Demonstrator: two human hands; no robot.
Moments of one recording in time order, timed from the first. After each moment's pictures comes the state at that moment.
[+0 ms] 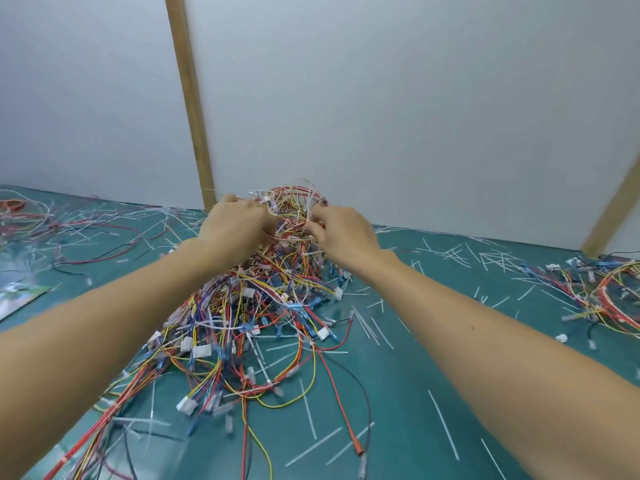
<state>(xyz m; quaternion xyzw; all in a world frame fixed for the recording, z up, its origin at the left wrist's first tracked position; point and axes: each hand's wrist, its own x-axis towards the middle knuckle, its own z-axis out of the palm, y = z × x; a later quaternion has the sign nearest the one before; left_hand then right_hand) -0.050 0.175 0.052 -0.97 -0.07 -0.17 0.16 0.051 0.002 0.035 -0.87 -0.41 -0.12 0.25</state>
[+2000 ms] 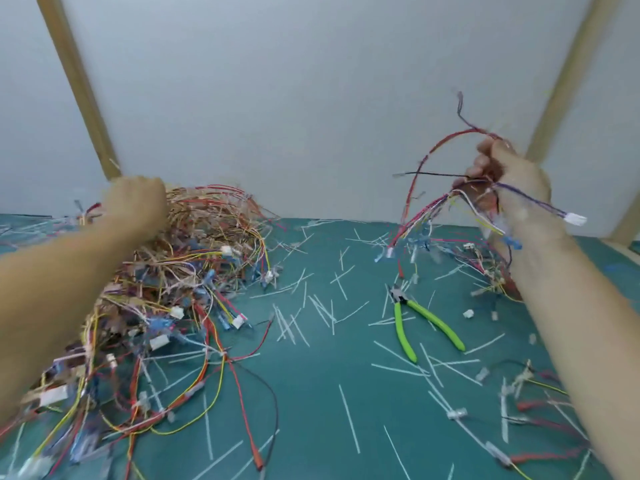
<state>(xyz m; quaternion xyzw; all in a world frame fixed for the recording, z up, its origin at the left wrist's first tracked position) 0.020 0.185 0.067 -0.92 -0.30 -0.17 0.19 0.114 -0.256 0.112 -0.45 -0.10 -0.01 0.89</state>
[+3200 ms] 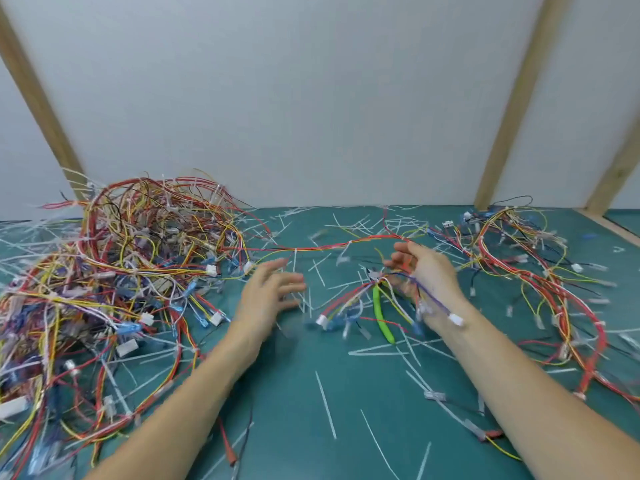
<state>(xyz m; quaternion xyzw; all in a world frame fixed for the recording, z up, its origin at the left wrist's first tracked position) -0.006 -0.035 -0.057 -0.68 -0.13 -0.15 -0.71 0.097 -0.249 -0.038 -0.55 0.06 0.06 0.83</state>
